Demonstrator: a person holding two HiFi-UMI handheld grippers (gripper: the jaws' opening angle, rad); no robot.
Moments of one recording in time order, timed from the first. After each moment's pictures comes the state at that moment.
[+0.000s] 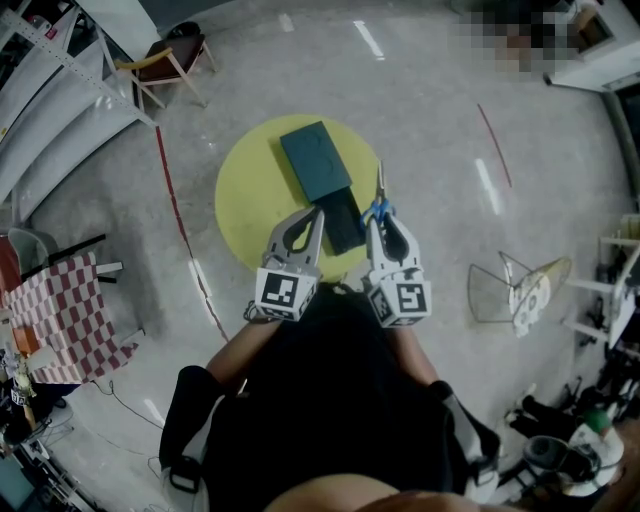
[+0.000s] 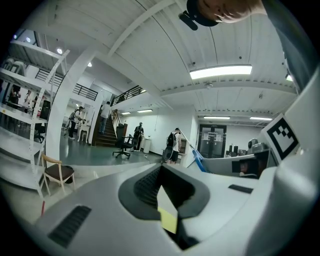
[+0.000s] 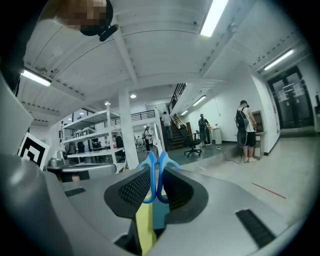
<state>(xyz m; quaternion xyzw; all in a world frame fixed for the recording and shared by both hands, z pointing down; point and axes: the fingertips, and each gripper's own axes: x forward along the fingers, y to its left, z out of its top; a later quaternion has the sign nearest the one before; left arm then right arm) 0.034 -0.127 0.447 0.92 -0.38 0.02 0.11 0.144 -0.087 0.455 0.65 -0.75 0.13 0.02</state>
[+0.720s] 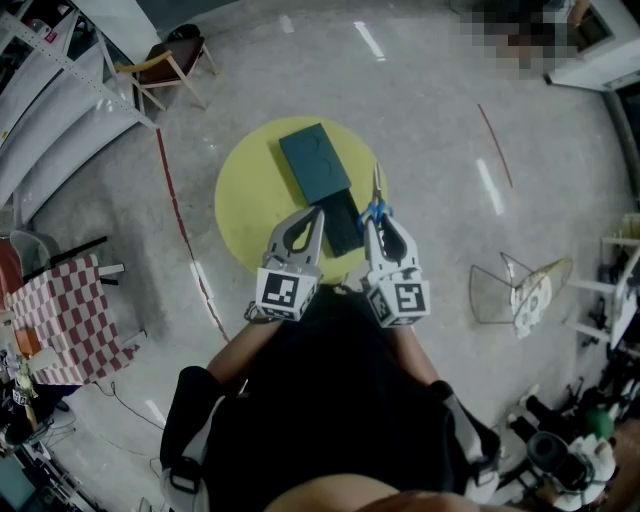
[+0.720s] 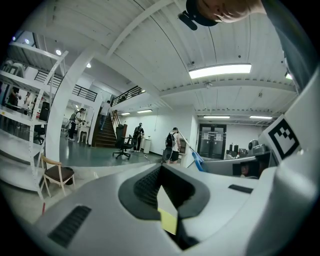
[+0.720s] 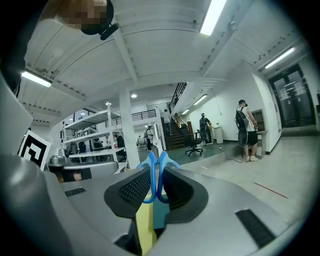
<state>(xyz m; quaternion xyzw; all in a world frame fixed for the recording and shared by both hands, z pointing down) 0.040 -0.131 0.445 0.92 -0.38 0.03 0.10 0.147 -0.091 0.458 0.65 -0.75 0.13 0.02</state>
